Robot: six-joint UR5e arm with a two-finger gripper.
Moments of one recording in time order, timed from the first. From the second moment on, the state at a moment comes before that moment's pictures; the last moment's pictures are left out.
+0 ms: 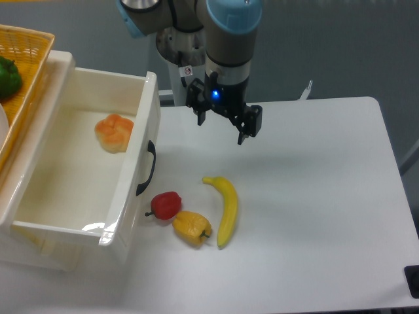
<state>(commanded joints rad) 2.50 -1.68 -1.57 -1.38 1.46 0.97</state>
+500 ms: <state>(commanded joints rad) 2.50 -1.72 -1.61 -1.37 1.47 0.97</state>
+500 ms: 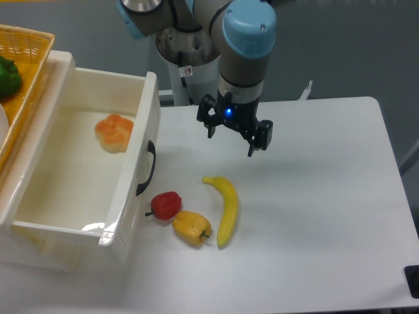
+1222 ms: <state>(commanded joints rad) 2.50 -1.78 -1.62 -1.36 1.49 0.86</state>
